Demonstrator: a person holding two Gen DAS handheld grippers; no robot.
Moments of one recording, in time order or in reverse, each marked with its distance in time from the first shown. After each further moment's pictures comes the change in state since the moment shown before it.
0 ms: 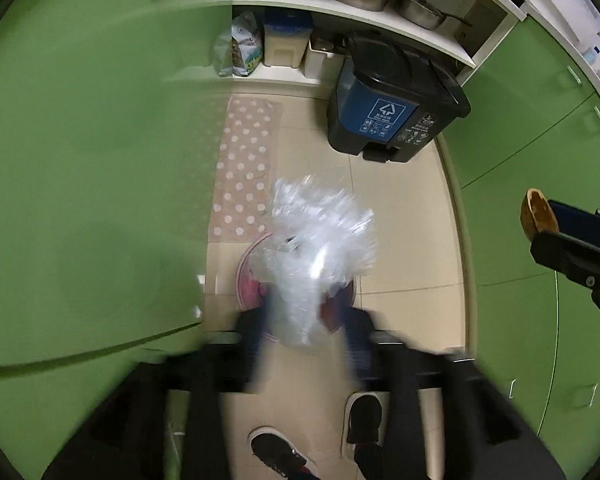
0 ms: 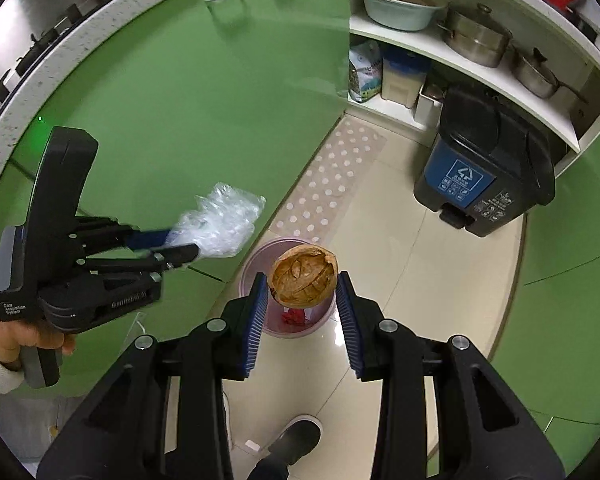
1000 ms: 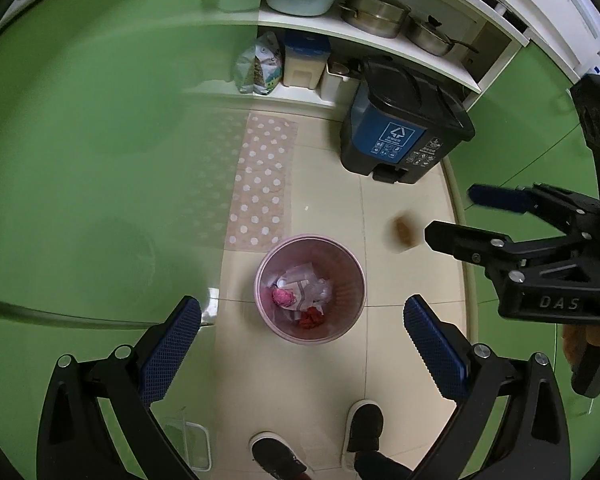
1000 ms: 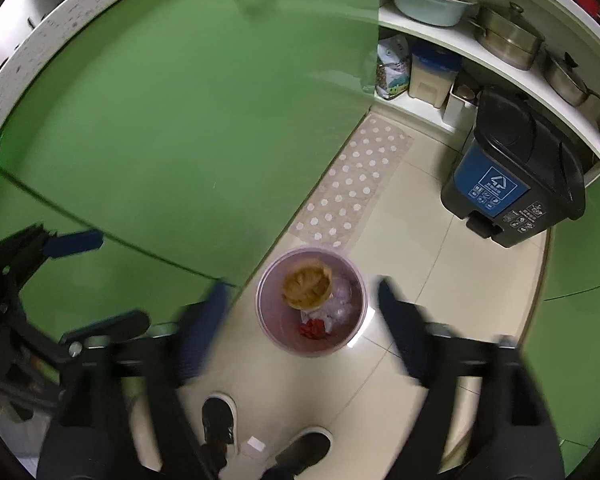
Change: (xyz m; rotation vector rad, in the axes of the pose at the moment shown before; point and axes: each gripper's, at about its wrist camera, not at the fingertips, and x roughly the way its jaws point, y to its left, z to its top) left arm -0.037 0.022 -0.020 -0.048 -0.074 0.023; right arm 0.055 0.020 0.023 -0.033 0.010 0.053
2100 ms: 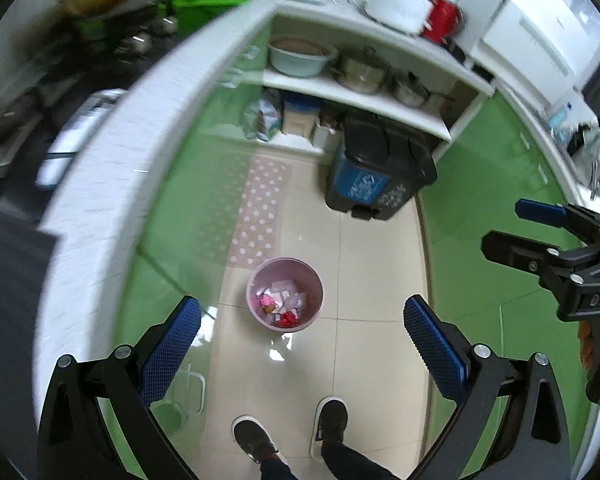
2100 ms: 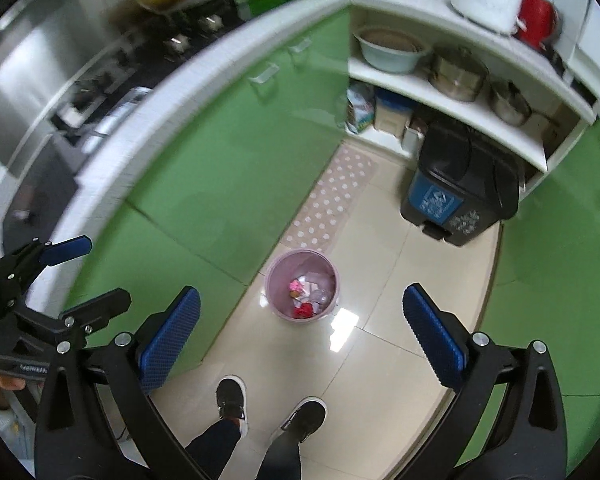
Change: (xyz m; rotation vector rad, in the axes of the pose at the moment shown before) left arm -0.222 -0.047 -0.024 -0.071 -0.135 0.004; right arm -0.257 0.041 -0.017 0.009 -0.072 -0.056
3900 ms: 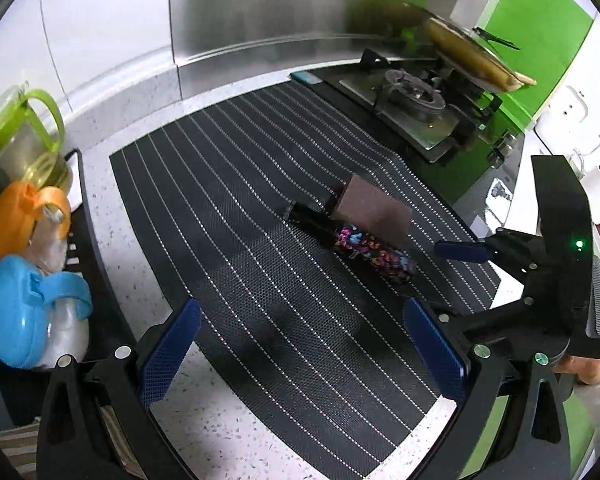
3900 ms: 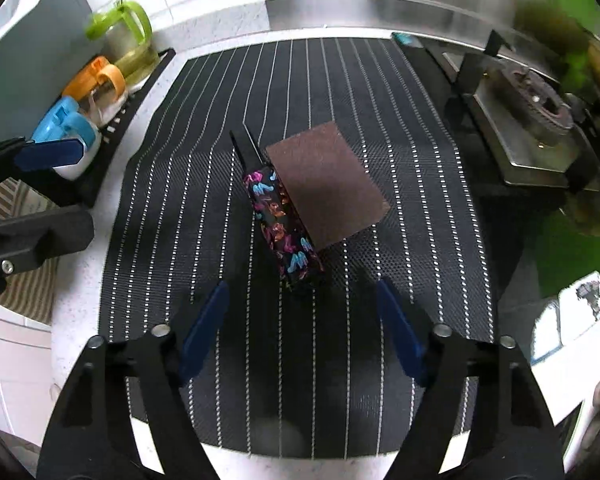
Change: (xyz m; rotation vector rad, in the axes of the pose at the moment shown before) left arm -0.172 0.322 -0.108 -0.646 -0.137 0.380; right arm 0.125 0.464 0.063 -0.926 0.149 0.432
